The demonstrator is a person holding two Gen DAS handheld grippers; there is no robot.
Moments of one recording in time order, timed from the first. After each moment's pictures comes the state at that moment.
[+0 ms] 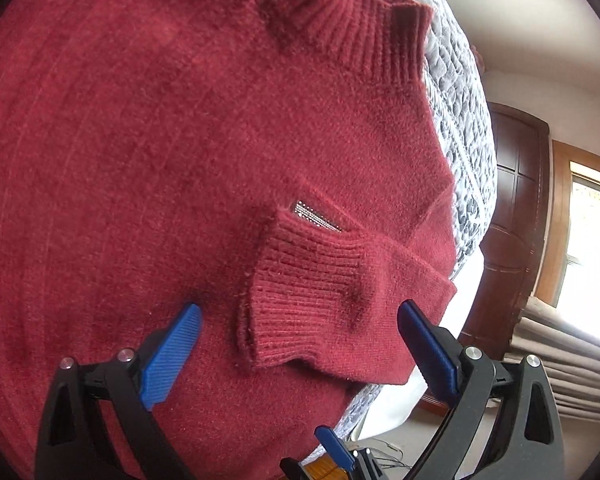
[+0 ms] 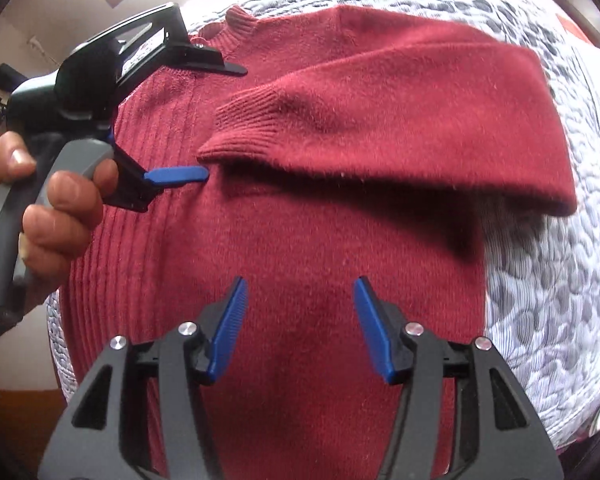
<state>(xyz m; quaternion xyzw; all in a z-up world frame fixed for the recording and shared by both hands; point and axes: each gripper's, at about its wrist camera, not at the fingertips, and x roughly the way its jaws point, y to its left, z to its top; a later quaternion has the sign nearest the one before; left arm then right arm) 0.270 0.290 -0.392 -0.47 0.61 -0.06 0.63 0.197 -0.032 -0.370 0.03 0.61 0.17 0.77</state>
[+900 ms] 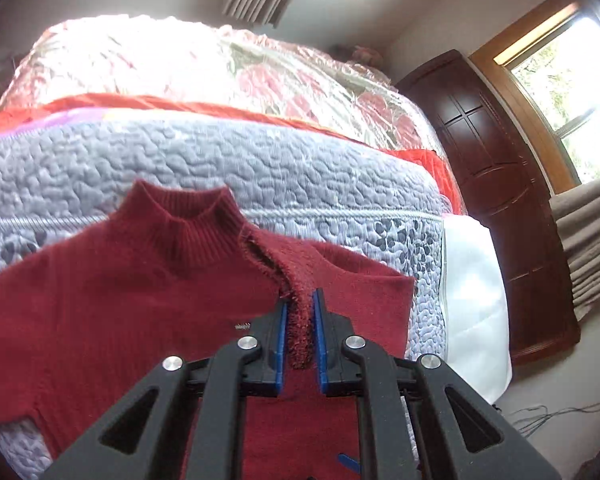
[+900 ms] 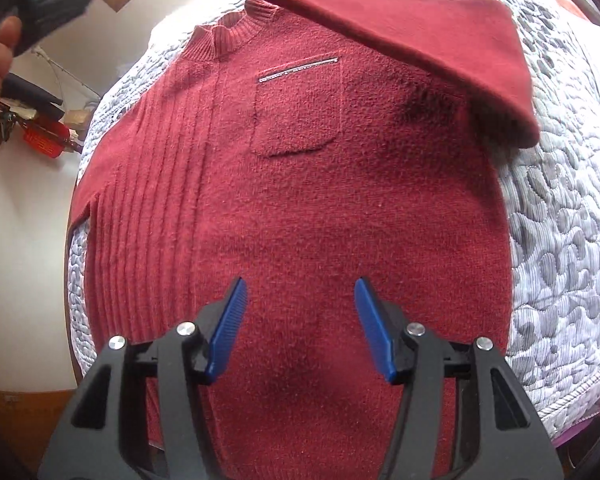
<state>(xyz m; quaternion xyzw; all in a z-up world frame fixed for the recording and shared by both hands) 0.296 0.259 -0.197 -0.20 0.50 -0.12 0.83 0.156 -0.027 -0.358 0.06 0.62 0.18 0.76</state>
